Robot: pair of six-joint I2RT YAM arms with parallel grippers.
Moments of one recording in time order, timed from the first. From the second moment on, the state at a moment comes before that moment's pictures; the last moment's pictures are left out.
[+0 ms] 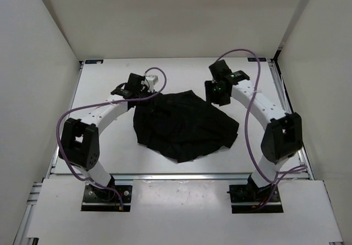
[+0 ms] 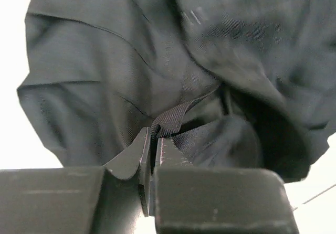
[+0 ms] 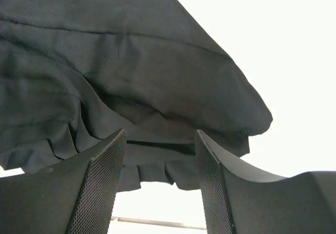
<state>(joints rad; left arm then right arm) -0.36 1.64 1.22 -0.47 0.24 -0.12 0.45 1.68 1.48 -0.92 0.09 0.33</state>
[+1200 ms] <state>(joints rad) -0.27 1.60 0.98 -0.40 0.29 -0.21 0.63 2.25 1.88 -0.60 -0.20 -0.21</state>
